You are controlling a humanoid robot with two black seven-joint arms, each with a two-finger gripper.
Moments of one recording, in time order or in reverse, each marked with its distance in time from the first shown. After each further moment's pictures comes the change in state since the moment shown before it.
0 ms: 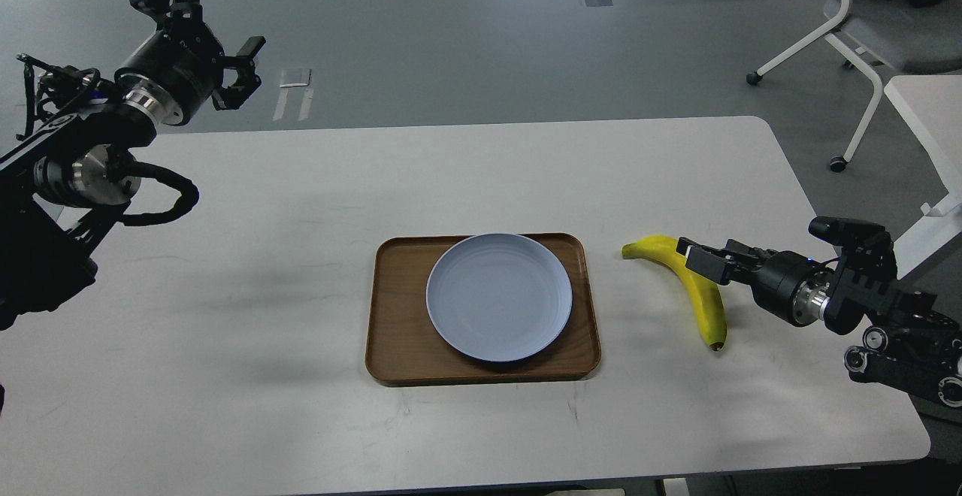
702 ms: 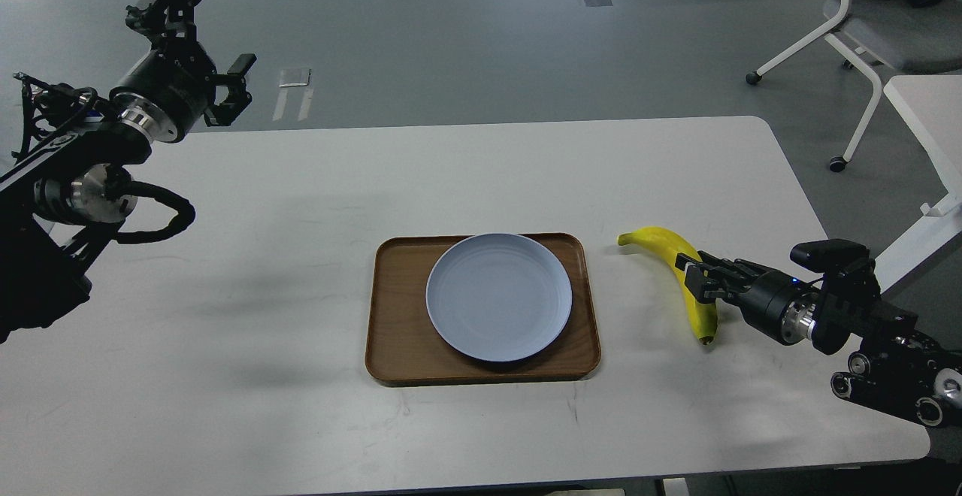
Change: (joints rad) left arm 0.040 0.009 0.000 0.000 0.055 0.007 -0.035; right arm 0.002 0.056 -0.092 -0.059 -0.046 -0.136 0.038
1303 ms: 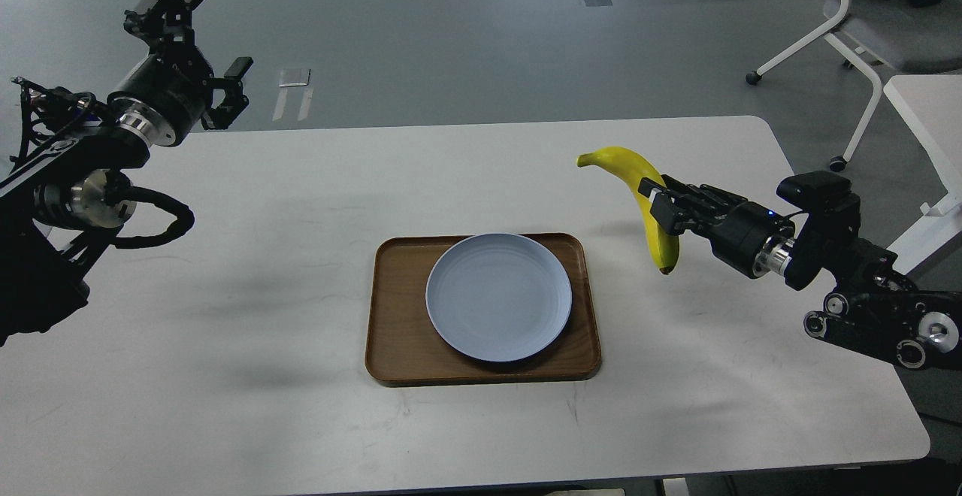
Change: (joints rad) left arm 0.010 0.002 0.001 0.000 0.003 0.003 -0.009; right arm 0.184 0.000 0.050 0.102 0.008 -0.040 0.083
